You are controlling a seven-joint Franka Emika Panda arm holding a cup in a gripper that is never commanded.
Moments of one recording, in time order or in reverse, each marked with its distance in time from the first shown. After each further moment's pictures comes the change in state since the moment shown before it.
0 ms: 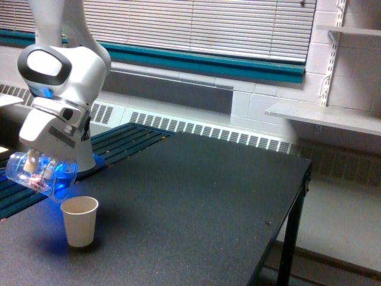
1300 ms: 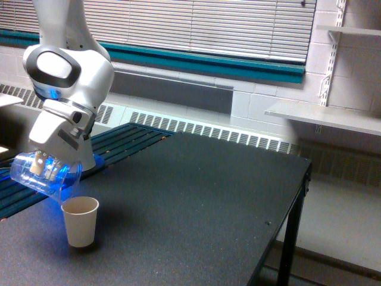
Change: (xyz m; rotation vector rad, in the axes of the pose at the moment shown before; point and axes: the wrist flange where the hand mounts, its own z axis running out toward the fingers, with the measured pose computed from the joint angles) arm 0.009 -0.010 -0.001 -0.022 0.000 -0.054
